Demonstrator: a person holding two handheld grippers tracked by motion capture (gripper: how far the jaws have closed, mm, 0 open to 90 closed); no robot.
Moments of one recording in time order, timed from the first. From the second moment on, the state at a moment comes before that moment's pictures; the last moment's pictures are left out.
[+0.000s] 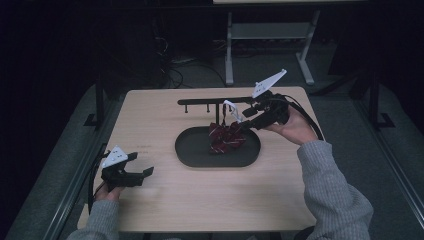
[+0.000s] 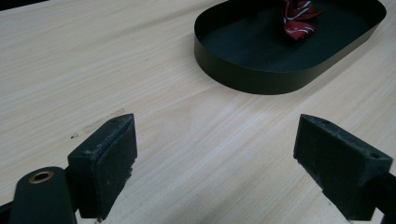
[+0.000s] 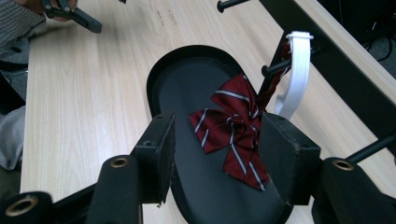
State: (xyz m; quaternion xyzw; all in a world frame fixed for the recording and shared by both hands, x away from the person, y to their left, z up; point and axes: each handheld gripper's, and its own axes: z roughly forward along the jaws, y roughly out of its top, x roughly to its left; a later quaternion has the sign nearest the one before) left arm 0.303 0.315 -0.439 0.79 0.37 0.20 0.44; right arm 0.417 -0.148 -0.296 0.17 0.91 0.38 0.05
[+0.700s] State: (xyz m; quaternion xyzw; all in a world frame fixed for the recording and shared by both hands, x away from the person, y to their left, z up) left arm 0.303 0.315 -0.439 0.79 0.37 0.20 0.44; right arm 0.401 -0.162 -0.307 0.19 0.90 0.38 0.05
